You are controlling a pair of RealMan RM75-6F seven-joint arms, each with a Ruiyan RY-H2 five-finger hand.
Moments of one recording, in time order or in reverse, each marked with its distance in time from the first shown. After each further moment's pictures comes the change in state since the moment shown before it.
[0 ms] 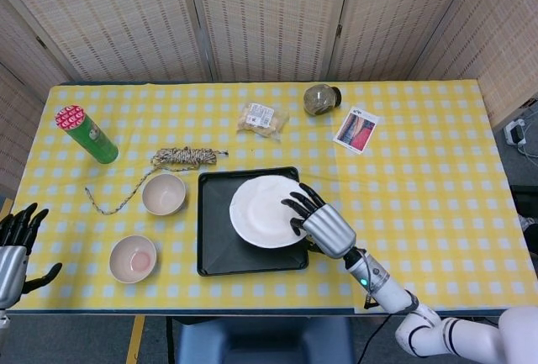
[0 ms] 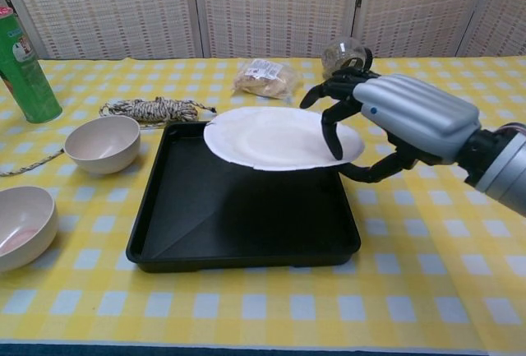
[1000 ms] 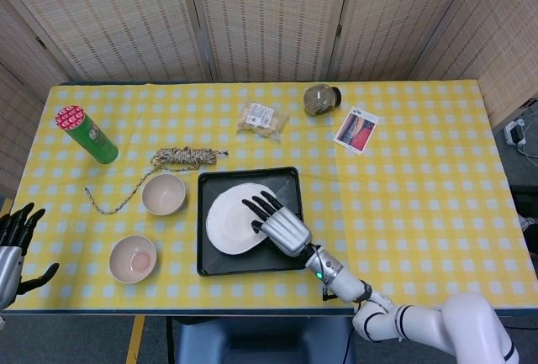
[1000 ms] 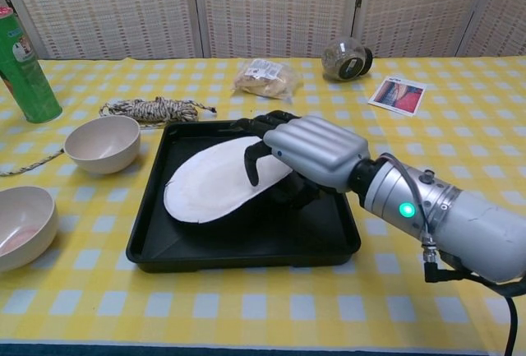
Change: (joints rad) left arm 0.003 0.013 0.002 0.014 0.018 0.005 -0.045; right arm 0.146 -0.210 0.043 0.184 0.109 -0.191 -0.091
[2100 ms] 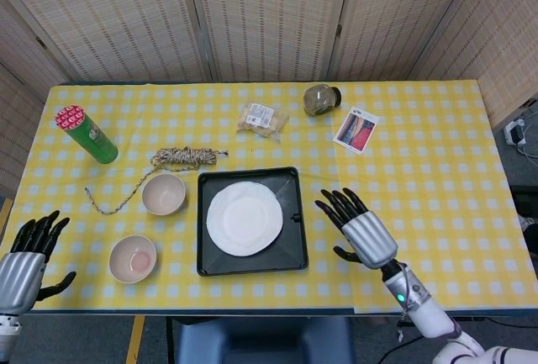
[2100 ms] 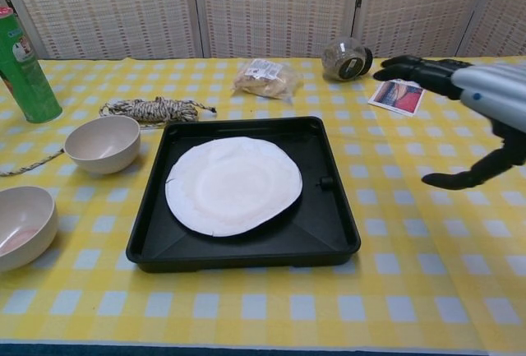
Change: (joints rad) left arm -0.009 -0.023 0.044 -0.022 0.071 -0.025 0.076; right arm -0.310 0.514 -0.152 -0.520 0.017 0.311 -0.029
